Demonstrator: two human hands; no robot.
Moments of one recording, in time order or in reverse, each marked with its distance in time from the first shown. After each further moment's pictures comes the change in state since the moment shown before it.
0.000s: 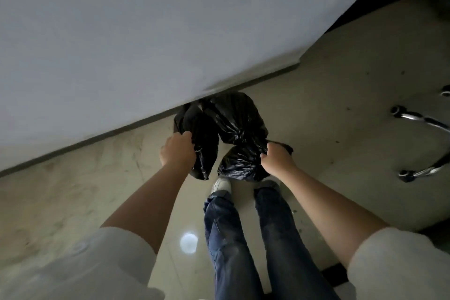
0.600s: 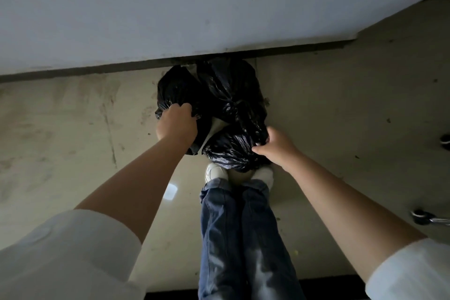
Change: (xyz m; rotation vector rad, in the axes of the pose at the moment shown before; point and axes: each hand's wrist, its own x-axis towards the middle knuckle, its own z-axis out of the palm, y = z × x) left_hand 0.134 0.038 0.123 -0.170 -0.020 -0.211; right_hand 0.175 0.038 0.037 0.144 -0.279 -0.082
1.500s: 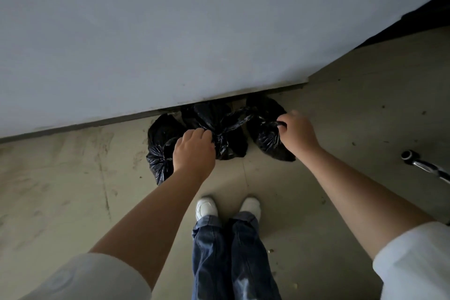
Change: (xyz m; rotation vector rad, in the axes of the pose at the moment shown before) left_hand -0.051 0.076 -0.054 0.070 0.085 0.324; right_hand -0.033 -0.019 -0.129 -0.430 0.555 -0.244
